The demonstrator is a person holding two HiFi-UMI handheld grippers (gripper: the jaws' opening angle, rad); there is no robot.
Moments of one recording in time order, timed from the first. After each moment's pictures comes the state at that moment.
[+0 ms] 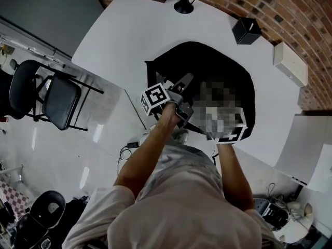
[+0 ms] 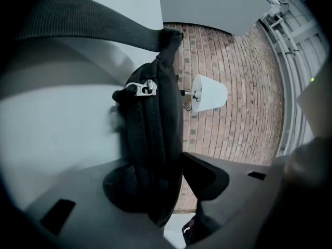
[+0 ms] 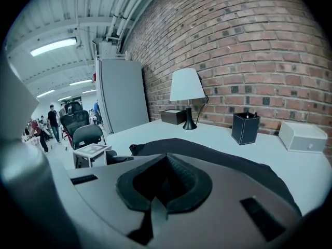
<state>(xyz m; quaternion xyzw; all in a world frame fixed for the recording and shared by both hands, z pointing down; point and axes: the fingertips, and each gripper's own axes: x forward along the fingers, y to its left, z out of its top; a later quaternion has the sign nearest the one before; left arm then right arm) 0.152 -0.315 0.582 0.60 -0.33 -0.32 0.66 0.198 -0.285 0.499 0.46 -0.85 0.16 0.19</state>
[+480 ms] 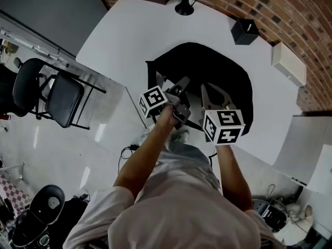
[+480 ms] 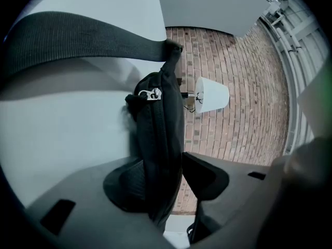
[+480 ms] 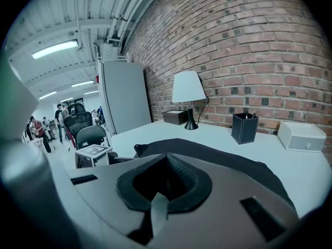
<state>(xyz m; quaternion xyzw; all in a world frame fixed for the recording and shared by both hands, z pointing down) 0.148 -0.293 0.583 0.58 -0.36 -0.31 0.66 0.203 -0.266 0.487 0.45 -0.85 0.17 0.18</state>
